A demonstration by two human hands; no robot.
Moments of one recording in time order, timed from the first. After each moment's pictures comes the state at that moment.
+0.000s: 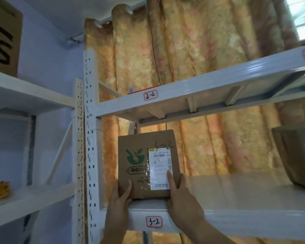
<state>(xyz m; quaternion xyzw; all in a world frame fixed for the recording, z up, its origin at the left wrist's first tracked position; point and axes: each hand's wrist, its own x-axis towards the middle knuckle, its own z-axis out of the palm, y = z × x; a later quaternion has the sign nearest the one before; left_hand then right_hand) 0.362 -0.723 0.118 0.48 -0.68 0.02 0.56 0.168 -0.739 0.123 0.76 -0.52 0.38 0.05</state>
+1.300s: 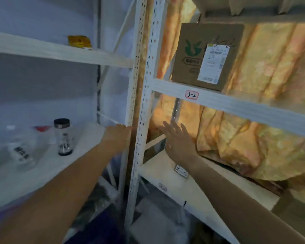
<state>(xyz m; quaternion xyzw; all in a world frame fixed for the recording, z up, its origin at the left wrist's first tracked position) 0.425 -0.532 -0.053 0.80 -0.57 0.13 0.10 0.205 -0.604 -0.033 0.92 -0.32 0.16 0.19</state>
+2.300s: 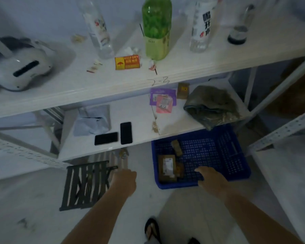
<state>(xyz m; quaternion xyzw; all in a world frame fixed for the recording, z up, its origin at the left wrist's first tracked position) 0.521 -0.056 -0.433 0.88 -0.24 -0.37 -0.15 0.399 -0.322 -0.452 0.89 -0.19 -0.34 -0.23</state>
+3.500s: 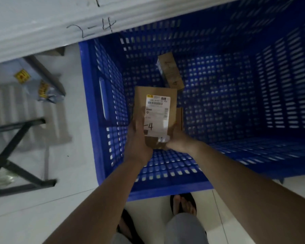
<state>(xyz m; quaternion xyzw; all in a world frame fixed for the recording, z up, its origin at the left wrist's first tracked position) 0.546 -0.209 -1.021 0.88 -0.04 -0.35 0.32 0.510 -0.357 -1.025 0.69 -0.30 -0.45 -0.47</state>
